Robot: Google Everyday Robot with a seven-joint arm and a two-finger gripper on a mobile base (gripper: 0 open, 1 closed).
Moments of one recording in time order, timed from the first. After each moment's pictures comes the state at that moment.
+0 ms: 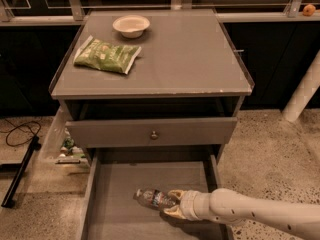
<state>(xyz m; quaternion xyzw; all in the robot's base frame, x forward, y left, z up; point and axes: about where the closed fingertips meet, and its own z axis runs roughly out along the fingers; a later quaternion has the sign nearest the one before) 0.468 -0.064 0.387 -0.55 0.74 0.16 0.36</state>
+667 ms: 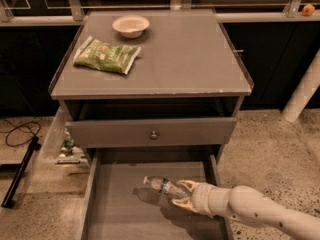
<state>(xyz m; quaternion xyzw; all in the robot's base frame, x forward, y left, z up) 0.470 -0.093 0.464 -0.54 0.71 0.14 0.42</state>
